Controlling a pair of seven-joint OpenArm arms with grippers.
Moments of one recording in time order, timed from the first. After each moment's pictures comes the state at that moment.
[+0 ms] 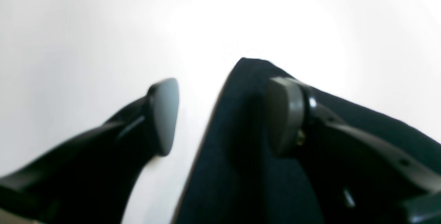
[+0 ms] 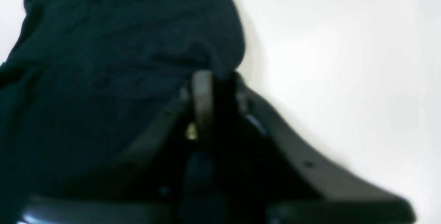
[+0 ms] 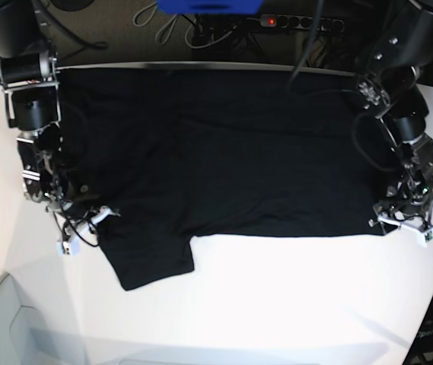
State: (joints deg) left arm -29.0 -14.1 -39.5 38.9 5.7 -18.9 20.0; right arm 22.4 18.0 -7.4 45.2 27.5 16.9 -21.9
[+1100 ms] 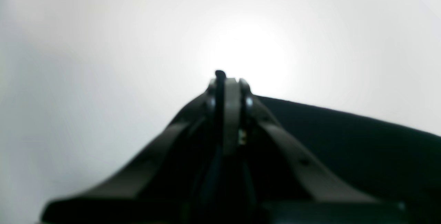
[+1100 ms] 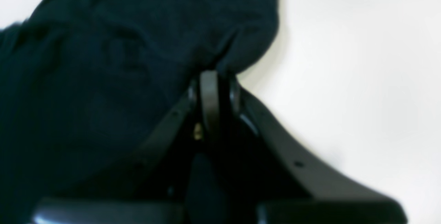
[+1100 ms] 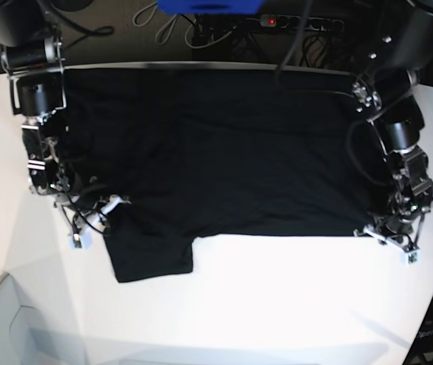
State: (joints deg) left arm -29.7 -12.3 -31.2 45.5 6.8 -19.2 24.4; right arm 17.3 17.5 -4.7 57.5 26.2 17.0 -28.4
